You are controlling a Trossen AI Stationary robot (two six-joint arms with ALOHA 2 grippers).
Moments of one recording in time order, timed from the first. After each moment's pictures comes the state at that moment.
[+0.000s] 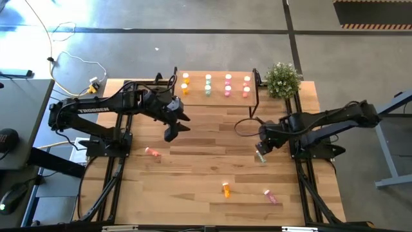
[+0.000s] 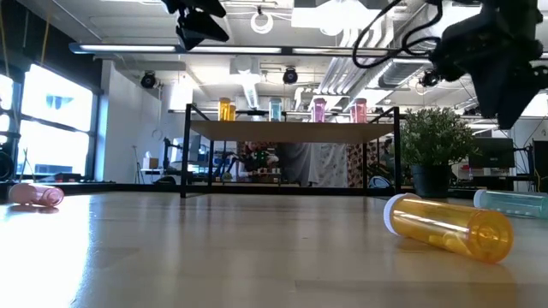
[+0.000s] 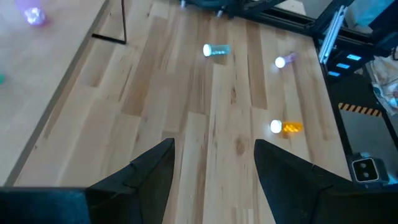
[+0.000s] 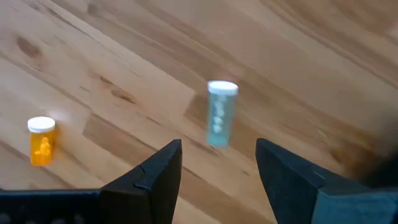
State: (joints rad) left arm 0.27 1.22 1.15 -0.62 0.20 -0.13; right arm 0.13 1.09 0.83 -1.06 -0.05 1.17
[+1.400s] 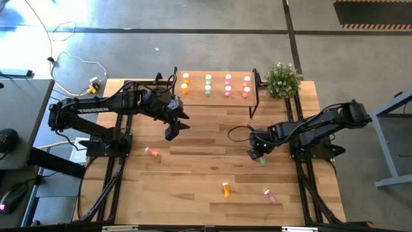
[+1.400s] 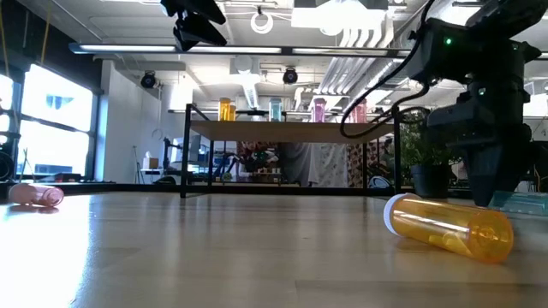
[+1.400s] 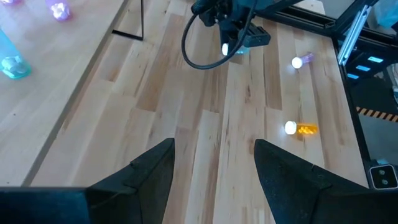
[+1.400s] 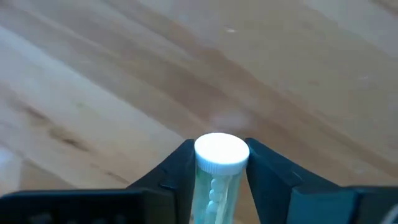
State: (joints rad) left arm 0.27 1.22 1.15 -0.64 0.14 -0.14; right arm 0.08 1.31 0.55 -0.57 -0.11 1.14
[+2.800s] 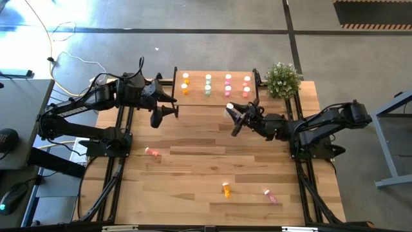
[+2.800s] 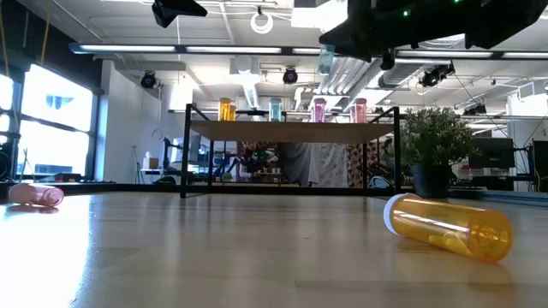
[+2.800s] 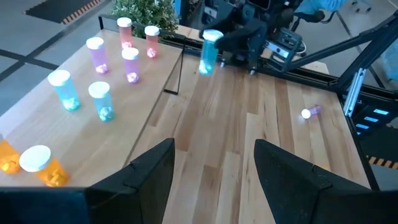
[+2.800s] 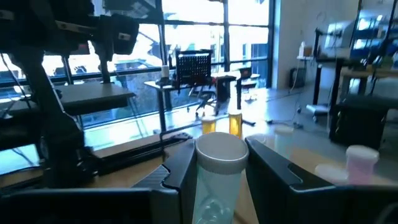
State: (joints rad) left arm 0.41 1.00 1.15 -0.64 0.14 -0.09; right arm 0.05 1.30 0.55 0.87 0.63 -0.02
